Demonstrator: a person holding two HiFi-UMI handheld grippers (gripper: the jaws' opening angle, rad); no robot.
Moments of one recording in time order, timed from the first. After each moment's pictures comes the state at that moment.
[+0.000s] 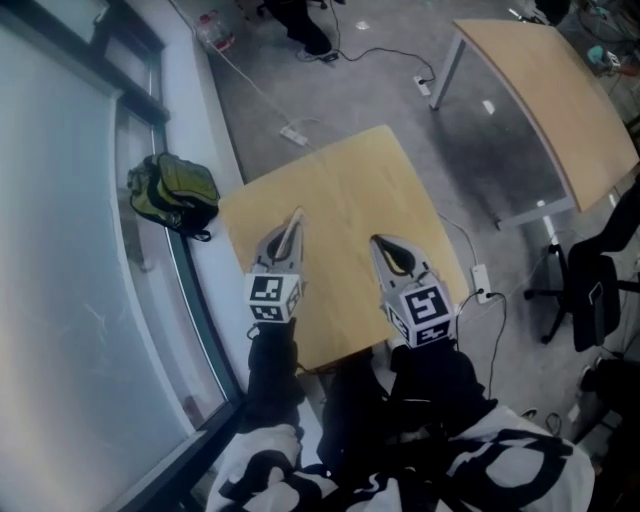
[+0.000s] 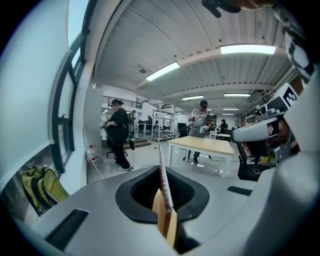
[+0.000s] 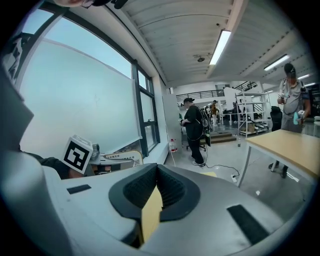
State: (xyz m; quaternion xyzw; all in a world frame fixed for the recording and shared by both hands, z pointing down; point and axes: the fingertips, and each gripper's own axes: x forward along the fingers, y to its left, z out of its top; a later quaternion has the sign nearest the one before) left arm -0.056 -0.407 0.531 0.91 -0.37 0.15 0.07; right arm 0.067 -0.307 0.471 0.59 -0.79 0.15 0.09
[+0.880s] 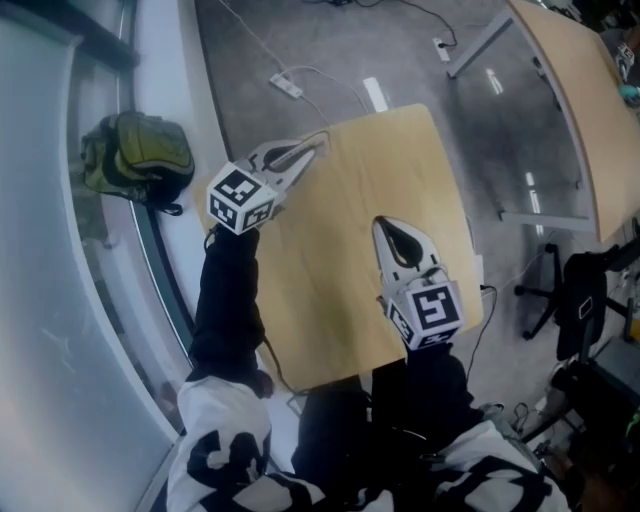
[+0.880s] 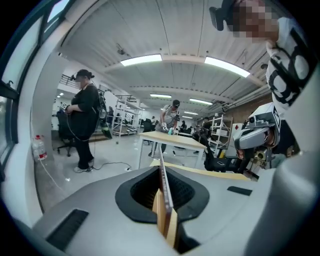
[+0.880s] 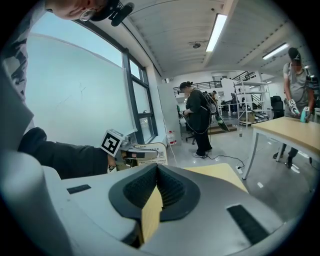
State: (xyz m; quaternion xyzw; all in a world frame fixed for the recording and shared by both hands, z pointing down) left arm 0.007 -0.587 0.629 0.98 -0.11 0.16 0.09; right arm 0.053 -0.432 0.563 0.58 -0.78 0.20 0.11
